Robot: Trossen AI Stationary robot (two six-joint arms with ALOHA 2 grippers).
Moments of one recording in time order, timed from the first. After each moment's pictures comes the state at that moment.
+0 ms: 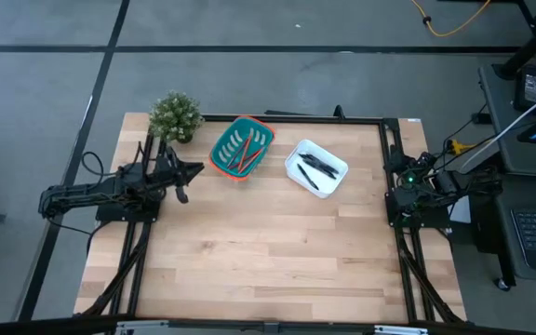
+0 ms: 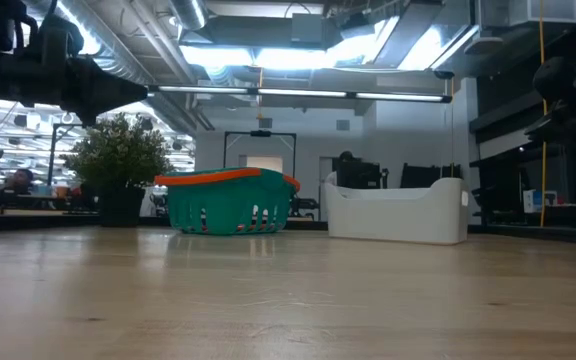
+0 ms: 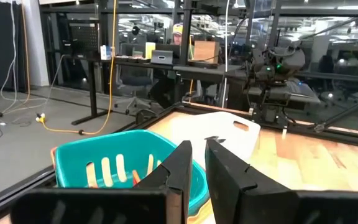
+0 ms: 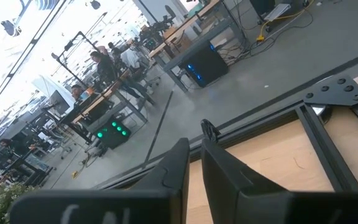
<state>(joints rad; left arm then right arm) 0.15 0.00 0.01 0.06 -0.25 -0.07 0.25 0.01 0.27 -1.17 1.44 1.64</state>
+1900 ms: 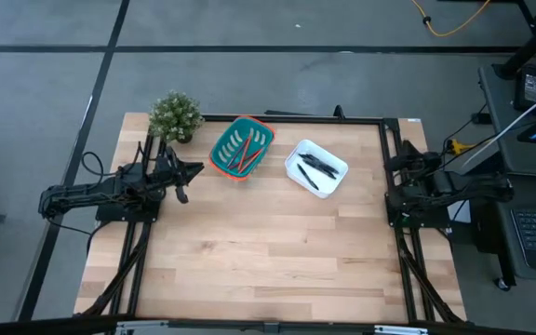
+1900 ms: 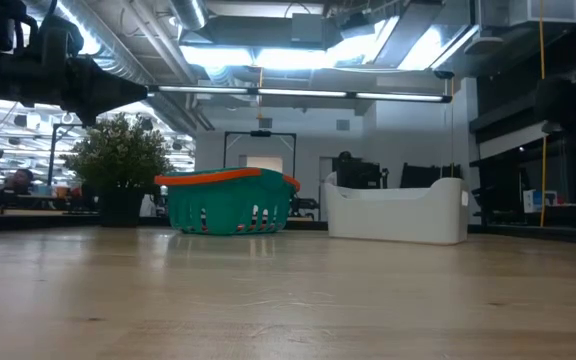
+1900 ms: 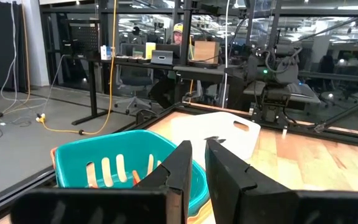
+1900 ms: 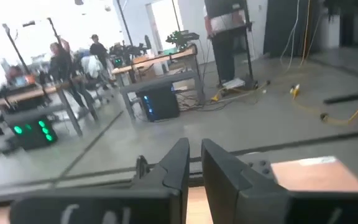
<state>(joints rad) 0.15 0.00 0.01 0.06 -0.25 -0.07 0.13 0.18 0.28 -1.46 1.55 1.64</state>
